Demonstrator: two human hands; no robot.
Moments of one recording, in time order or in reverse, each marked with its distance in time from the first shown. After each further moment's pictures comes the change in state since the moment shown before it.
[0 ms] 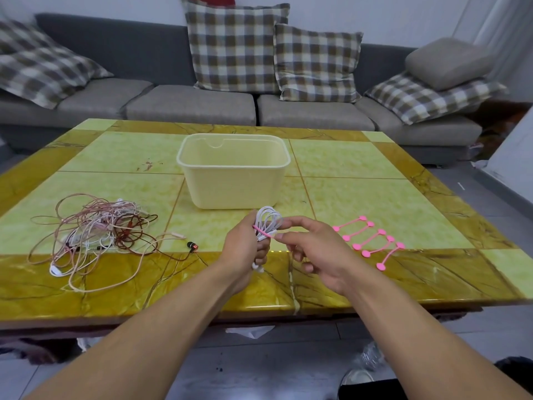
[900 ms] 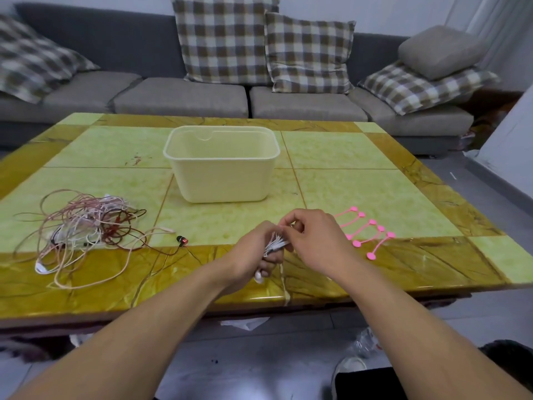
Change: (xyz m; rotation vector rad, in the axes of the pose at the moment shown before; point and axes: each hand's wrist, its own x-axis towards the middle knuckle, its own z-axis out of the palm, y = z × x) left_hand -0.010 -0.013 0.007 0.334 -0.425 -0.082; right_hand 0.003 0.007 -0.019 -0.750 0.155 -0.363
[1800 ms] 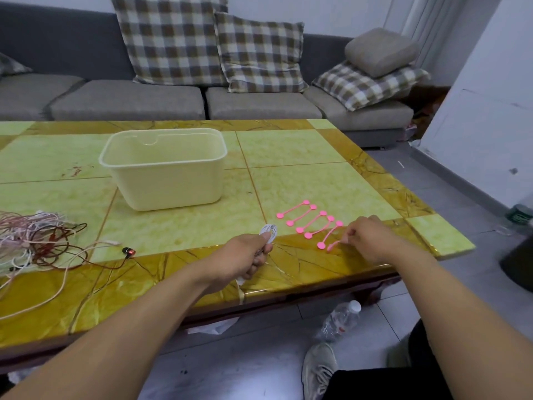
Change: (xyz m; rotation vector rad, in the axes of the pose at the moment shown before) left_hand 0.026 -0.003 0.044 0.210 -0.083 -0.001; right_hand -0.014 0.181 -0.110 -0.468 -0.182 0.338
